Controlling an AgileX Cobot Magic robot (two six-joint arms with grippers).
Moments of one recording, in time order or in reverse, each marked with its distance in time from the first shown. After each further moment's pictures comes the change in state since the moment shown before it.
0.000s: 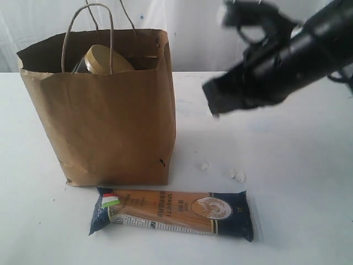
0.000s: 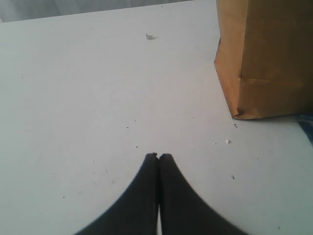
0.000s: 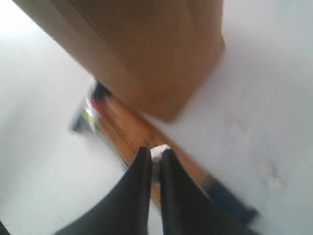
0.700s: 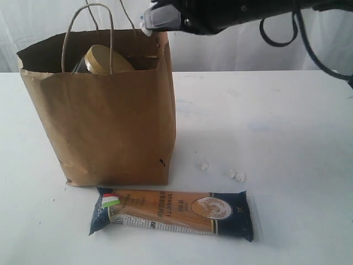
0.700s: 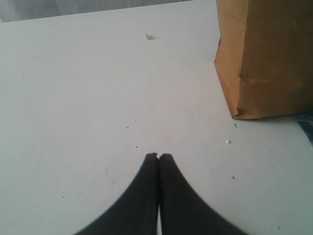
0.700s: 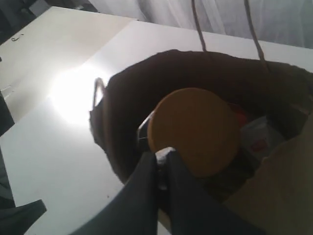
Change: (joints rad) left arm 0.000 0.000 0.000 0.000 0.000 0.000; right arm 0.025 0.173 -0.187 0.552 -0.187 -0.408
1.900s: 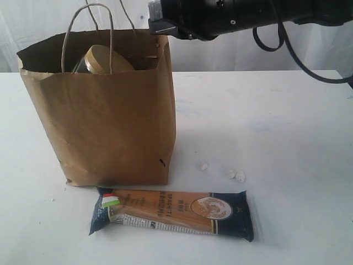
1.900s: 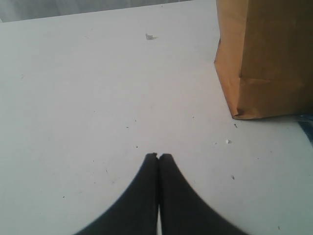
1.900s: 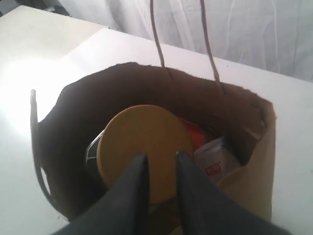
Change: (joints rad) left arm 0.000 0.000 0.000 0.000 0.000 0.000; right arm 0.000 0.051 0.000 0.010 -0.128 -0.133
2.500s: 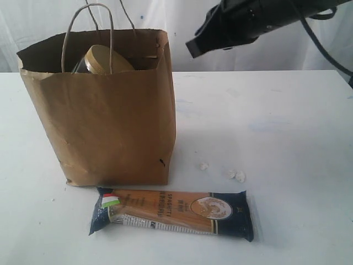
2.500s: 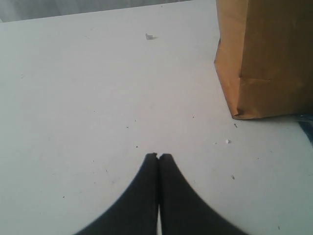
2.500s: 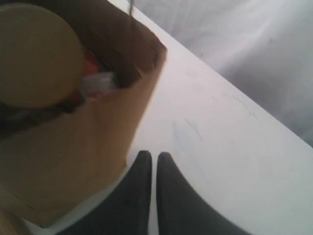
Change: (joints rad) left arm 0.000 0.000 0.000 0.000 0.000 0.000; right arm 0.003 -0.072 0.000 -0.786 0.019 0.349
